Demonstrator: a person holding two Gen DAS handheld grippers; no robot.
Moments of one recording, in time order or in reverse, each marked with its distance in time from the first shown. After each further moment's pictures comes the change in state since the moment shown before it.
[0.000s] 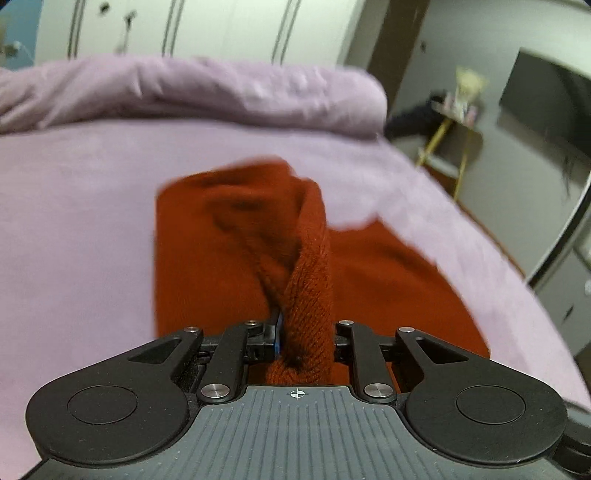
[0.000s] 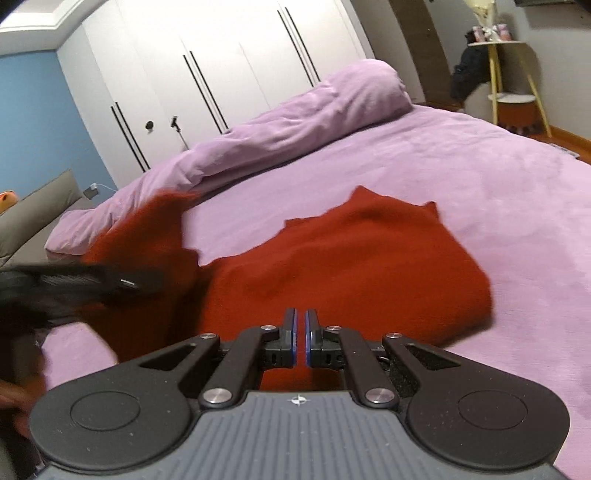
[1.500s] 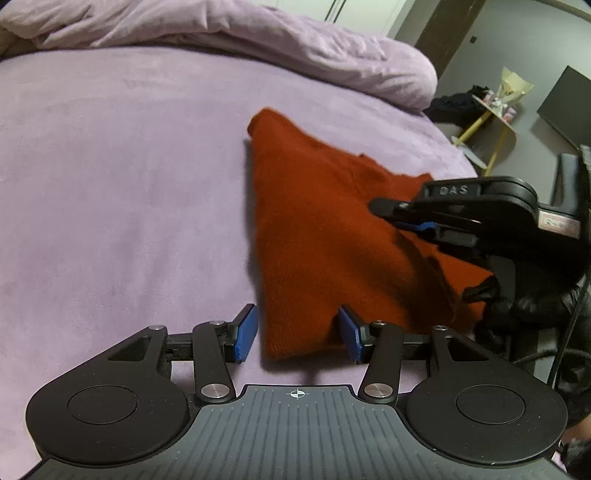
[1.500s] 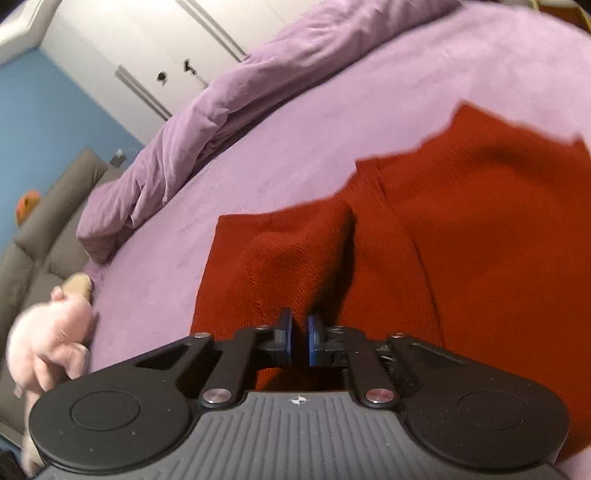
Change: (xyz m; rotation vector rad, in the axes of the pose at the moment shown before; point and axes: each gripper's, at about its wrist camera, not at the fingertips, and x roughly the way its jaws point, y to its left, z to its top) left arm -0.044 0.066 -0.050 -0.172 0.092 0.026; right arm 0.129 0.034 0.048 0.101 0.271 0.185
